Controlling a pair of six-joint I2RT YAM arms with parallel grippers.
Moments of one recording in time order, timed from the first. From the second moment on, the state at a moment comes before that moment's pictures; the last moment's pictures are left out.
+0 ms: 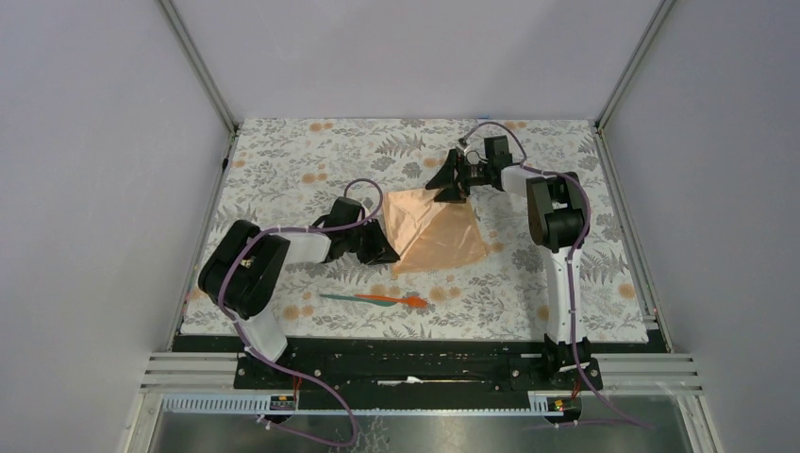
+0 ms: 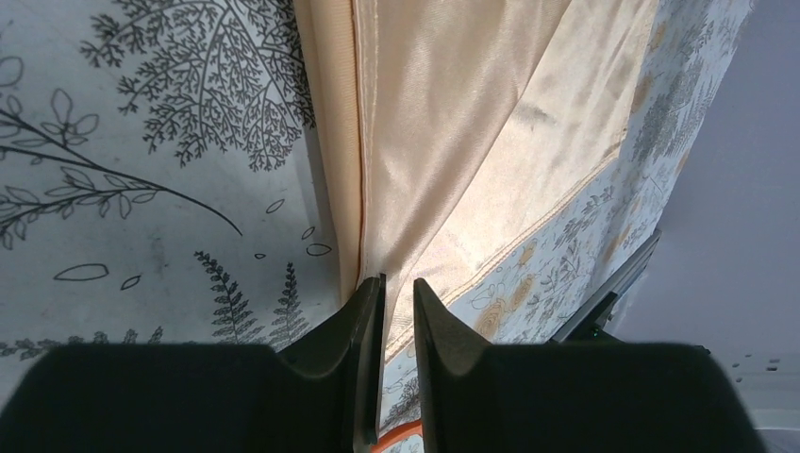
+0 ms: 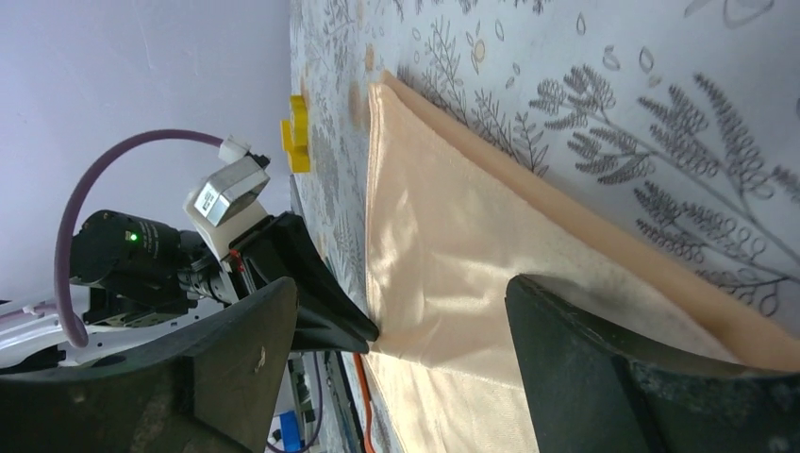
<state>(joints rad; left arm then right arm) -0.45 1.74 0.76 0.13 0.49 -0.84 0.19 2.41 1.64 -0.04 -1.12 0.61</state>
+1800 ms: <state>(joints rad) -0.40 2.20 1.68 -0.45 0.02 -0.49 0.14 2.29 1.64 -0.24 -0.85 0.53</state>
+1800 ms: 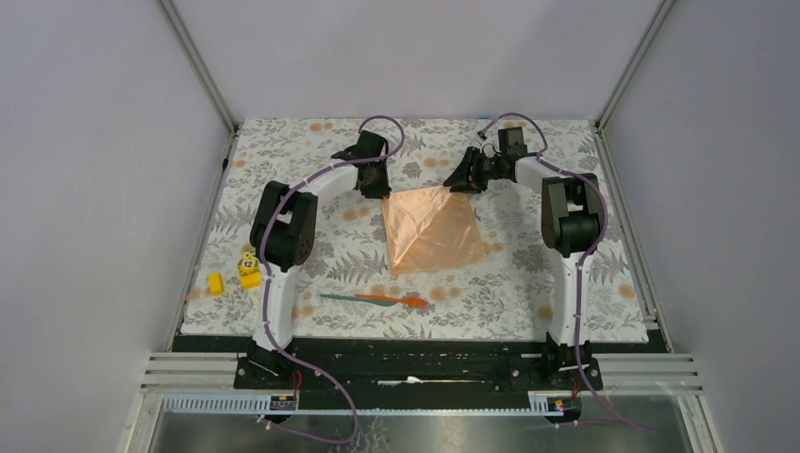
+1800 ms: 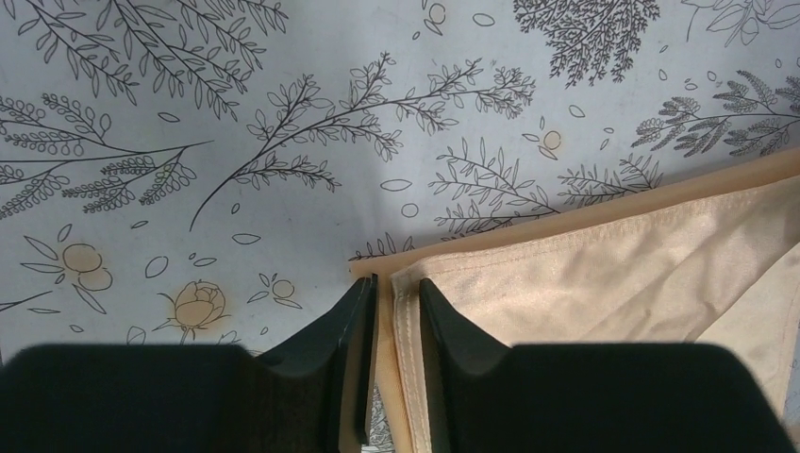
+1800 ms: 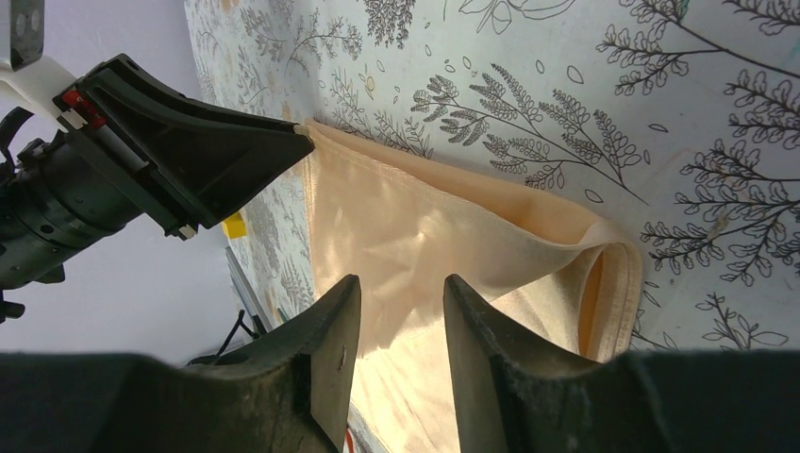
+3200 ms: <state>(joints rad) -0.38 2.09 1.55 -0.41 0.02 -0.50 0.14 2.37 1.71 -0.23 -0.88 0.55</state>
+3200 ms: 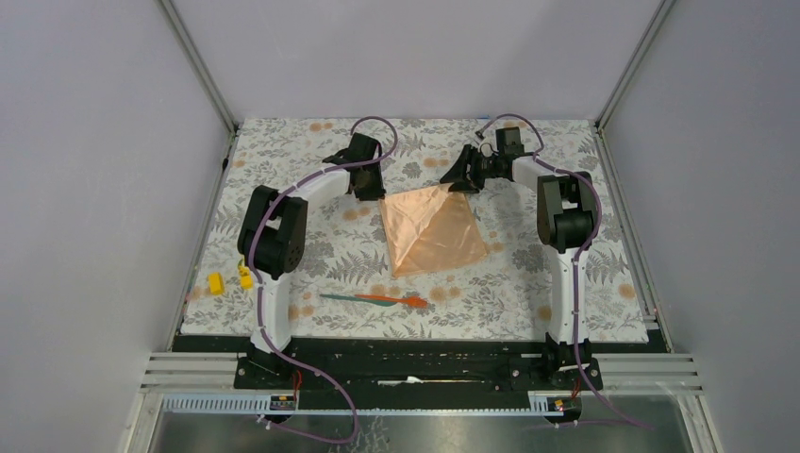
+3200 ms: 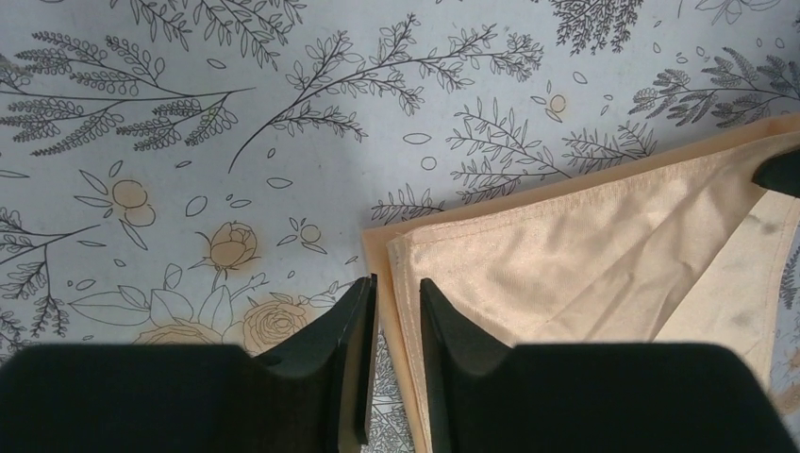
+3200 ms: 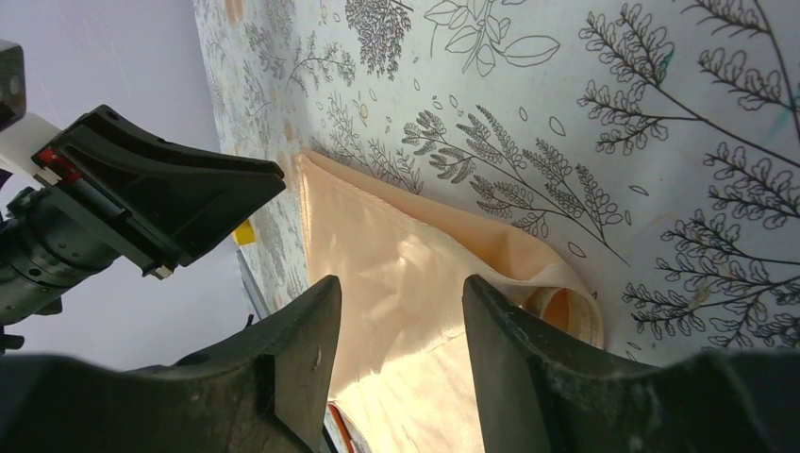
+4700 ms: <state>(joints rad) -0.34 2.08 1.41 -0.23 0.24 -0.68 0.13 2.44 1.96 -0.41 -0.81 0.49</state>
